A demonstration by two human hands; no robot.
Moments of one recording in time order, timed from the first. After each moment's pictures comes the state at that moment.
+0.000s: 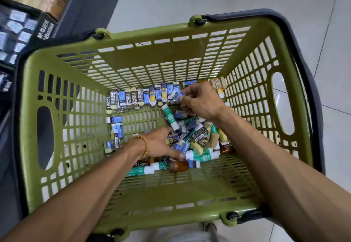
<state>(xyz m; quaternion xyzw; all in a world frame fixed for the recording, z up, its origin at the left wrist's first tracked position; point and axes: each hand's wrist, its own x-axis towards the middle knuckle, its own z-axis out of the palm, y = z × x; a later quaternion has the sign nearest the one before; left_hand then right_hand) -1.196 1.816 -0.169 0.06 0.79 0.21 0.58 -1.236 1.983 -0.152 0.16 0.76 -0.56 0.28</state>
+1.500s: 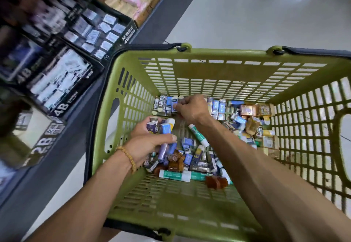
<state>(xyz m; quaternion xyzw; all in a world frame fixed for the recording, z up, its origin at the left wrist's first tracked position) -1.181 1.723 -0.113 -0.34 0.64 0.63 0.27 -1.270 1.848 -0.191 0.14 0.82 -0.47 0.30</state>
